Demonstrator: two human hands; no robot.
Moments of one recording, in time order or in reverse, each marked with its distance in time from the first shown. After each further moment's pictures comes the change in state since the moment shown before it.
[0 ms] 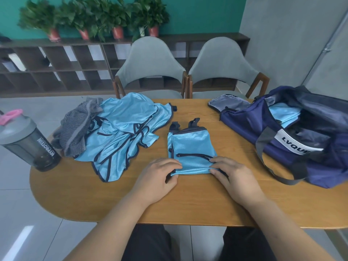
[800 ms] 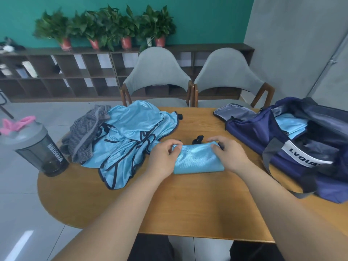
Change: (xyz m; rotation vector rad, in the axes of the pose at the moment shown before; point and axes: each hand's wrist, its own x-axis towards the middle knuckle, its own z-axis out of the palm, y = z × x) left_hand 0.072 -0.002 -0.020 -0.473 0.188 -0.461; right_hand 0.108 -0.012 -0.008 0.183 -0.097 0.345
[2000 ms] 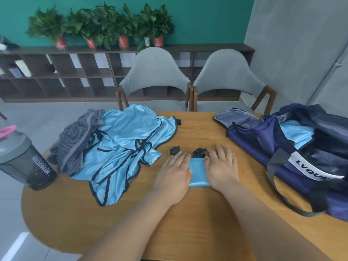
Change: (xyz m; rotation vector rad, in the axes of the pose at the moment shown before) left_hand 0.007 -0.024 0.048 0.745 -0.232 0.310; right_hand 0.020 0.019 0.059 -0.545 -0.016 0.148
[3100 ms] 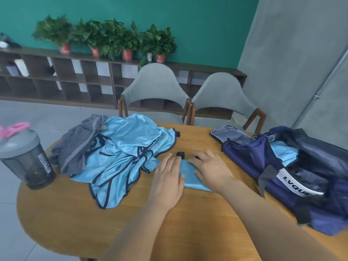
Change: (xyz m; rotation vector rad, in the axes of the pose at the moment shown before) left_hand -0.008 -0.008 -0.004 -0.102 0.308 -0.106; right_hand 0.012 -0.017 -0.048 -0.272 0.031 -0.600
